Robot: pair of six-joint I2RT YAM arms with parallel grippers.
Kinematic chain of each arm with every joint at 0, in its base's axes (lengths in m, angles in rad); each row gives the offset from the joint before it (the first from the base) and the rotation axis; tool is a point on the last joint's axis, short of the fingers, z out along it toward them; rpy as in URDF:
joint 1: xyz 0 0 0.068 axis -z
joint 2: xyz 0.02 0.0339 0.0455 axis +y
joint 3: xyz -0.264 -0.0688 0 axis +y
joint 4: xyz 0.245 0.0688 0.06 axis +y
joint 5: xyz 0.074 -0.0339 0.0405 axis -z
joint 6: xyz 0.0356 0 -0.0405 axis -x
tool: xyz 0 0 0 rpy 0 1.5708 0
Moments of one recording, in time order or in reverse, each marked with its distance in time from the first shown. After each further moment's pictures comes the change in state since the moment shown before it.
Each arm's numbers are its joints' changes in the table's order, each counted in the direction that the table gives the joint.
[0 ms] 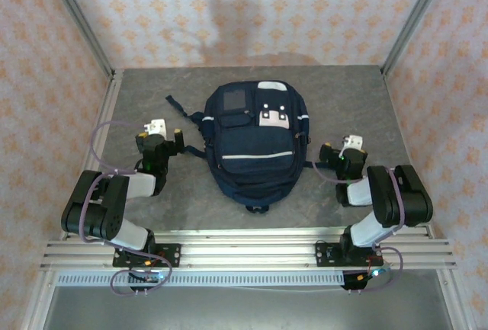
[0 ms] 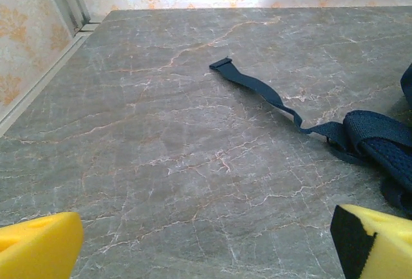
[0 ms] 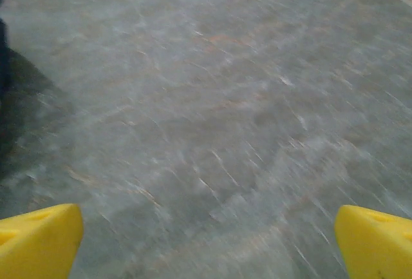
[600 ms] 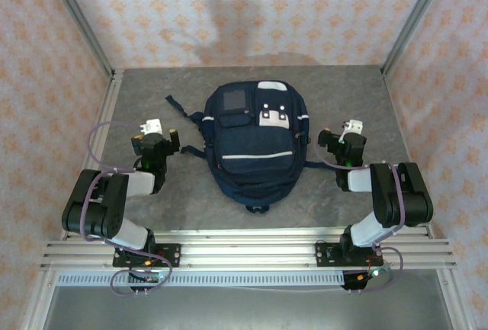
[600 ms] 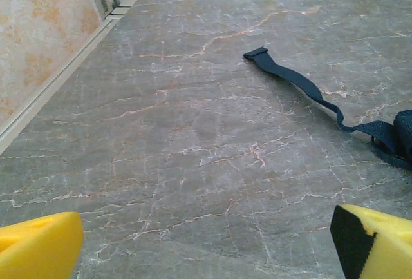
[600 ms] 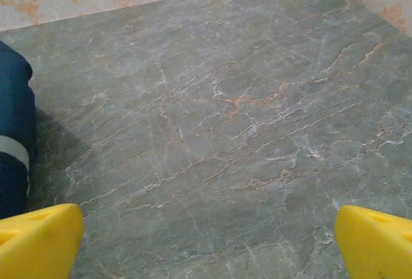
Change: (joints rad) left arm -0.023 0.009 -0.013 0.039 -0.065 0.033; right arm 0.008 -0.003 -0.146 0.127 -0.023 -0.023
